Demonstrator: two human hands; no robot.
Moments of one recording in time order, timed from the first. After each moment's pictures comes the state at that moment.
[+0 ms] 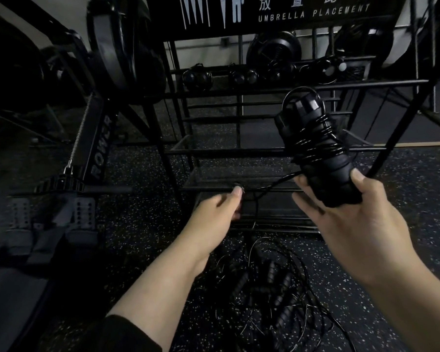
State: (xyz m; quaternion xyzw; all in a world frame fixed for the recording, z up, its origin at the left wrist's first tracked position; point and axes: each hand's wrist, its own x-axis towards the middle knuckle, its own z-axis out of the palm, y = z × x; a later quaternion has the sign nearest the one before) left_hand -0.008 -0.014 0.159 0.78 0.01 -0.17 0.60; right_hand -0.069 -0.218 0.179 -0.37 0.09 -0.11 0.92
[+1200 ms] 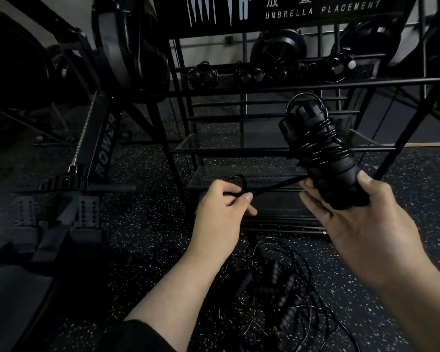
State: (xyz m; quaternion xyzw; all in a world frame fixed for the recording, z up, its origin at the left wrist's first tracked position) left_hand -0.010 -0.025 0.156 0.81 -0.04 0.00 0.59; right_hand -0.067 -0.218 0.175 -0.38 0.10 -0.12 0.91
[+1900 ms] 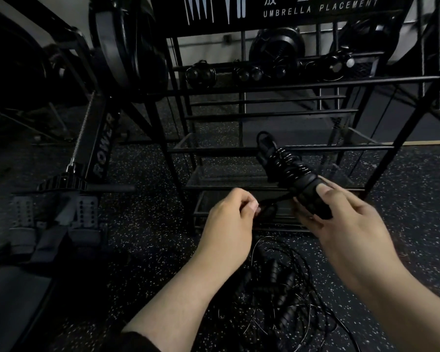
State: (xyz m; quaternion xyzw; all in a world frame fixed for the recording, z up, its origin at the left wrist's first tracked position) left_hand -0.021 -0.031 0.152 0.88 -0.11 -0.01 0.45; right_hand -0.069 -0.200 0.167 -0.53 0.16 -0.12 0.82
